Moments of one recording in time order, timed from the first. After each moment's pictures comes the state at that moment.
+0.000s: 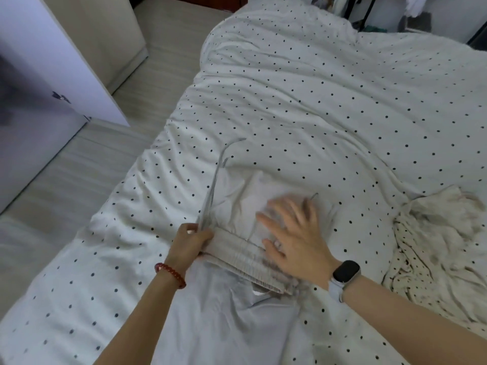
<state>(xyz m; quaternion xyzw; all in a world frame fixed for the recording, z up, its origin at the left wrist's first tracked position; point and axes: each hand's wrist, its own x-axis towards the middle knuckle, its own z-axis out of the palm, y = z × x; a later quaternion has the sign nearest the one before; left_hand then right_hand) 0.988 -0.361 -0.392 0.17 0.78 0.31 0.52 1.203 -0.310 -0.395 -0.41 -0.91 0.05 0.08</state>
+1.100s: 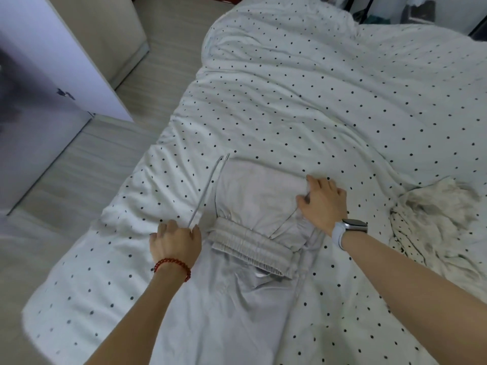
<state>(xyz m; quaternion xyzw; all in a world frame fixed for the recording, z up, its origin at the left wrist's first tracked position) 0.969 -0.388 -0.400 0.48 0.87 -0.07 0.12 1.225 -0.256 -0.394 -0.65 -0.75 0.12 -0.03</state>
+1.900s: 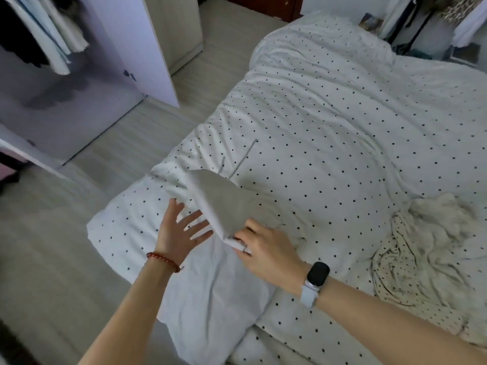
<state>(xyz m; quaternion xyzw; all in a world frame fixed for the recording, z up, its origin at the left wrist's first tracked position) 0.964 -0.517 -0.320 -0.07 0.56 0.61 0.55 1.152 -0.458 -0.297 -0.28 -0.93 0.20 0.13</state>
